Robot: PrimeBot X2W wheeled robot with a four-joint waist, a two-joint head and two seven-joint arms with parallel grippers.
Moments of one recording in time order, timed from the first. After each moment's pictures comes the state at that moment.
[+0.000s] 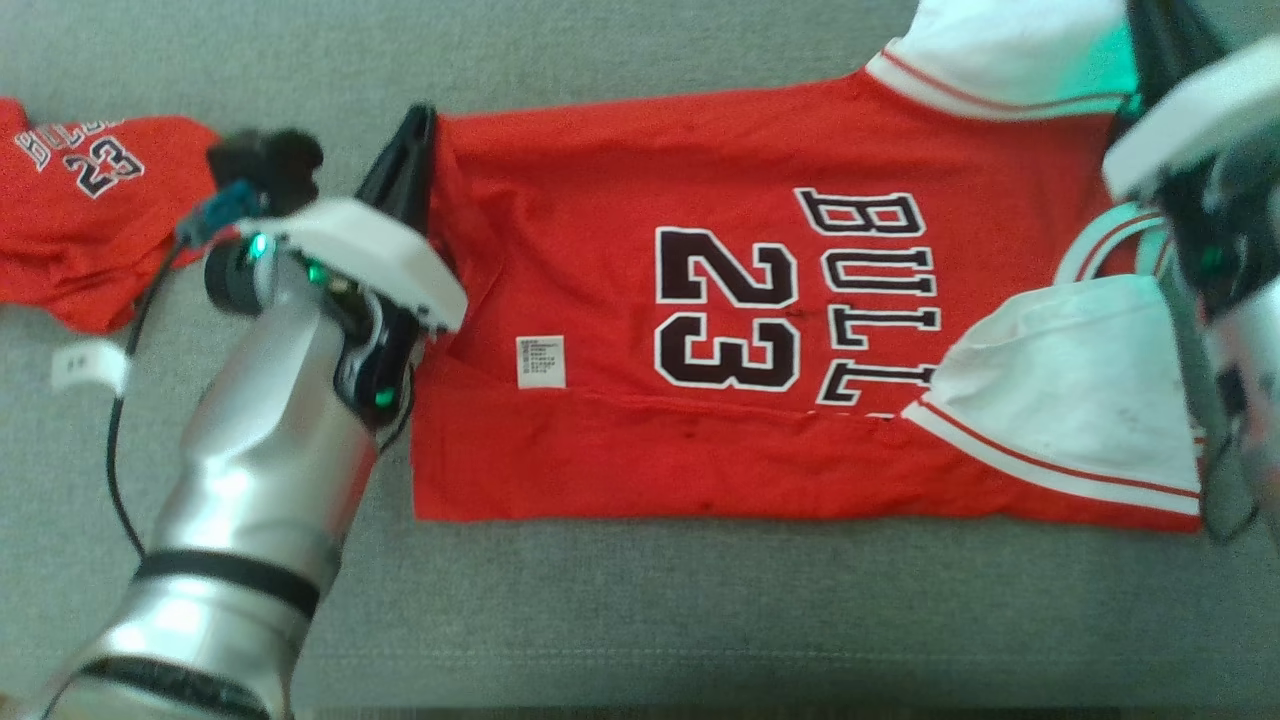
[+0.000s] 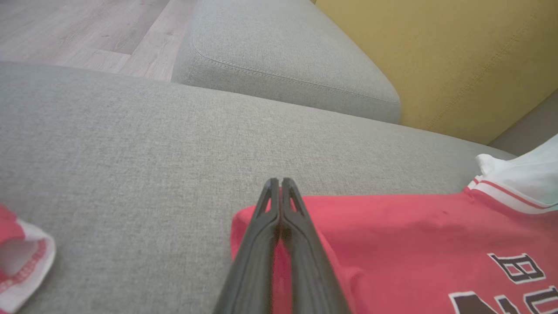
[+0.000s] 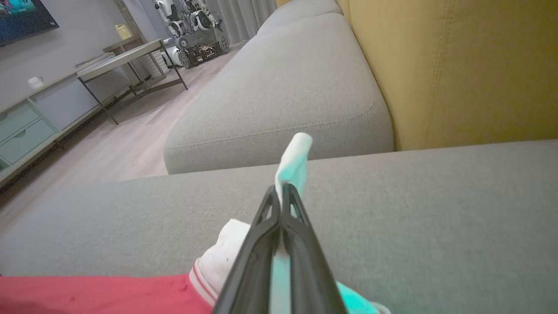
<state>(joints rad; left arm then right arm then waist) -0.84 0.10 -0.47 0.88 -0.61 -0.11 -0.25 -0.90 -0.37 0.34 0.70 0.66 0.13 0.05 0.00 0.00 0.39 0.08</state>
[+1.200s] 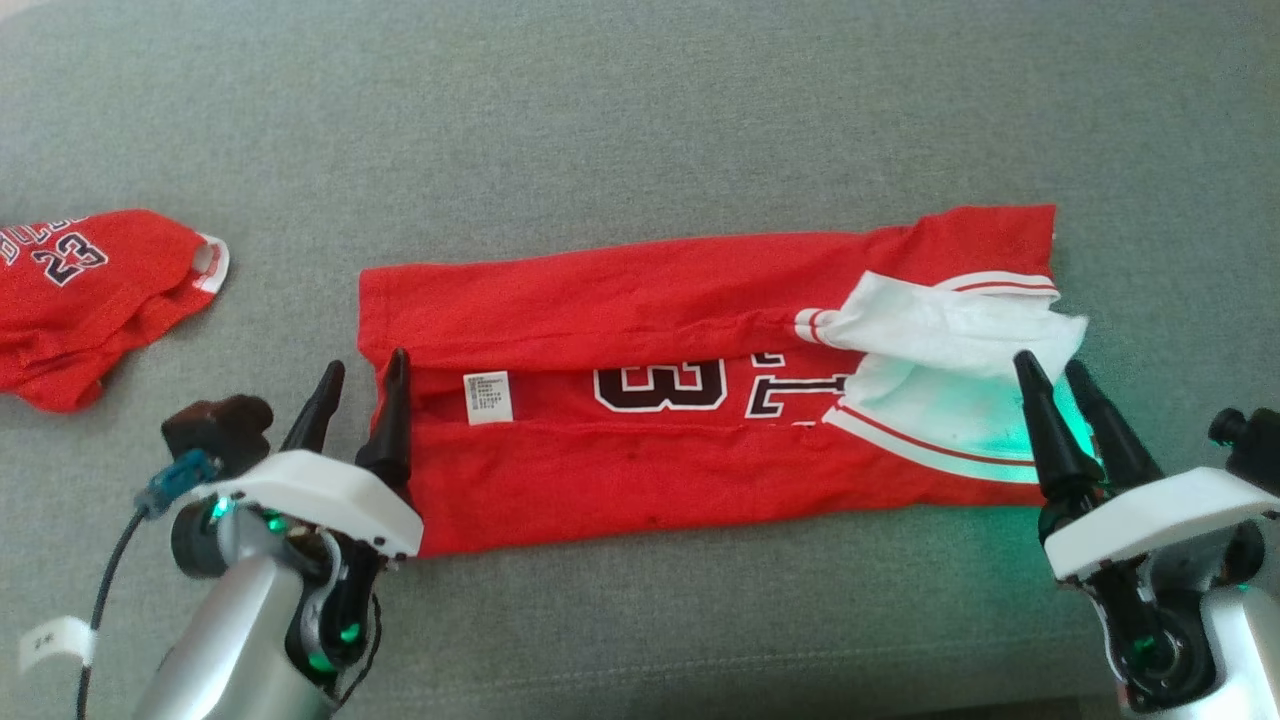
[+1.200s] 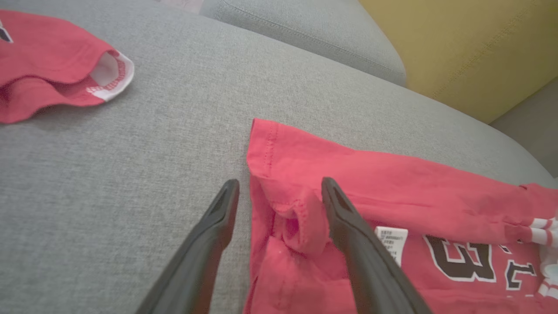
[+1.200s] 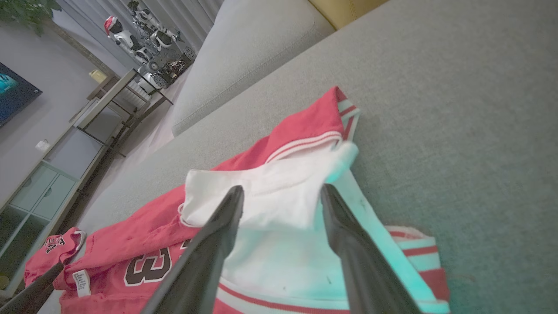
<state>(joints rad) -0.26 0.25 -0.41 0.34 -0.71 0.12 -0.16 -0.05 -0.16 0.03 0.06 0.70 0.13 0.17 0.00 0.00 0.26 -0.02</state>
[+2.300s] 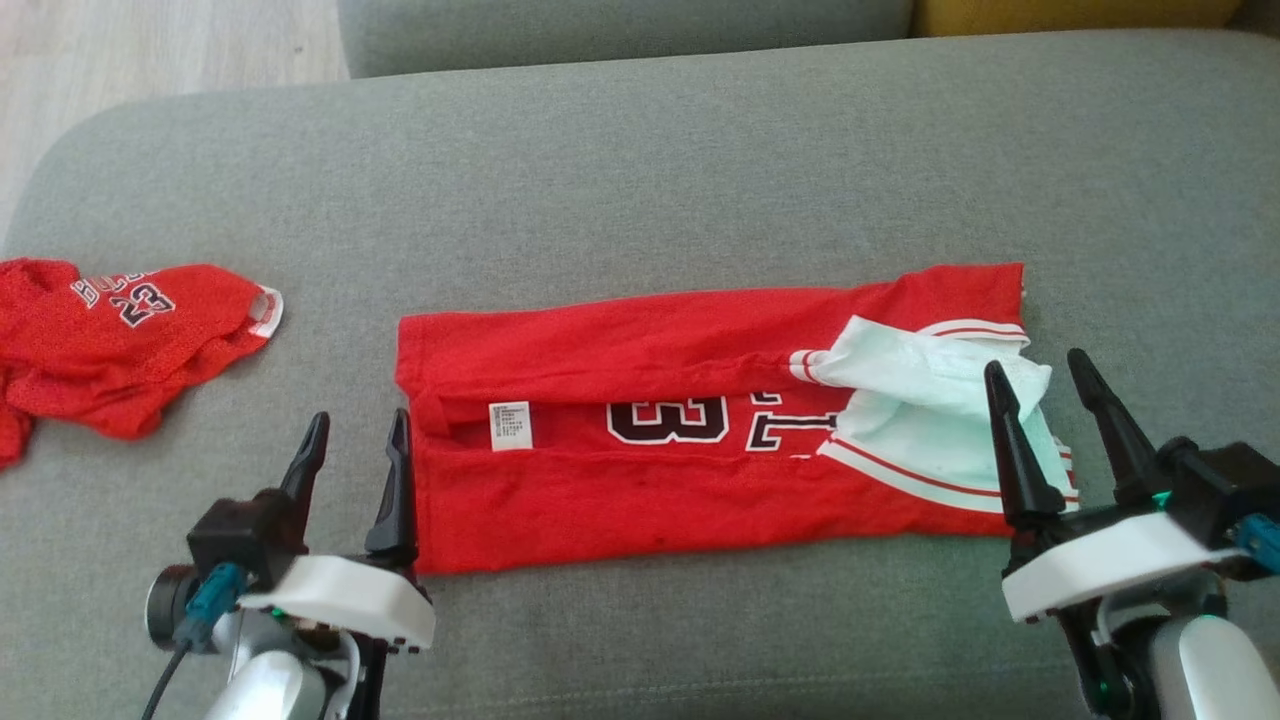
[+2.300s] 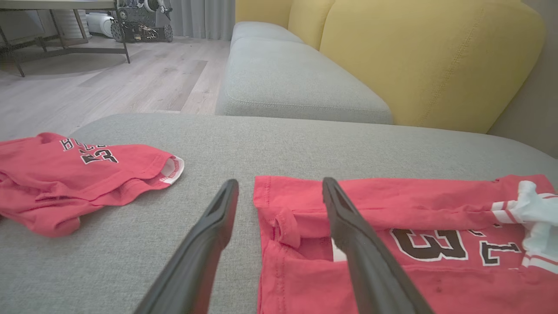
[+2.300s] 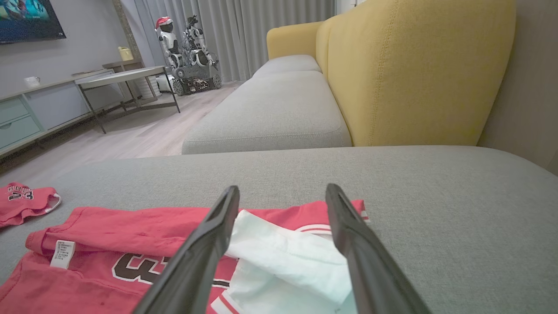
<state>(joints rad) -0.06 0.28 -0.42 0.11 -0.46 0.26 -0.25 0.02 -0.11 0.05 -0.07 0.21 0.13 0.04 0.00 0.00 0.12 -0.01</state>
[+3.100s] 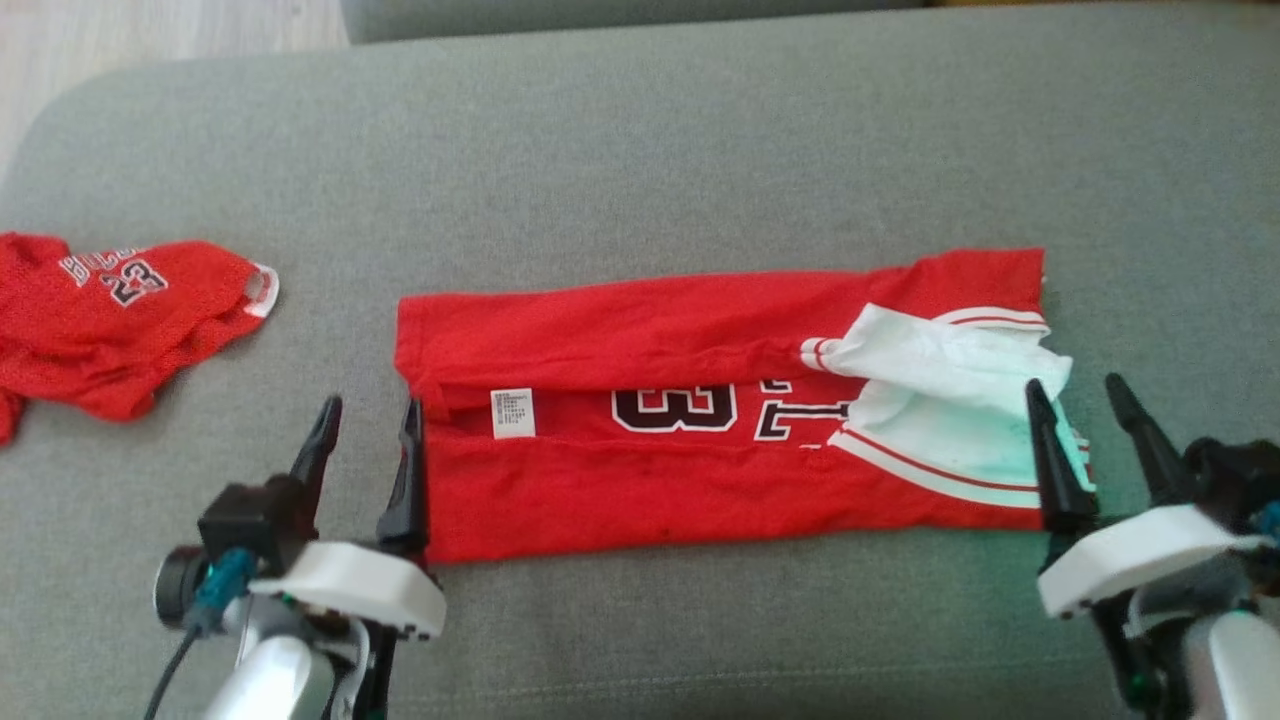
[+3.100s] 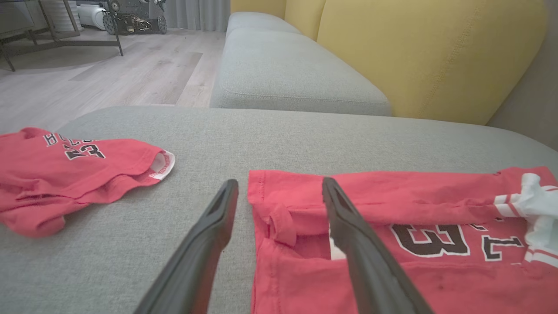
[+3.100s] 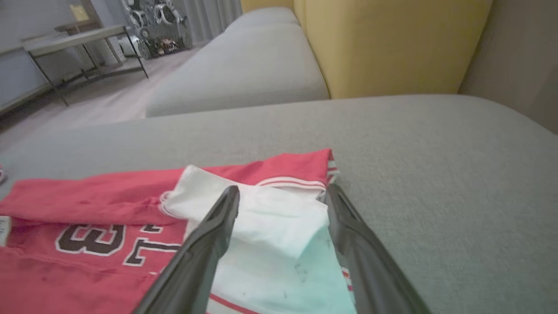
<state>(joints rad) -0.07 0.29 -0.44 0.08 -0.45 0.26 -0.24 0.01 -0.12 -0.01 0.03 0.22 0.13 0.07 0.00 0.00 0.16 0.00</state>
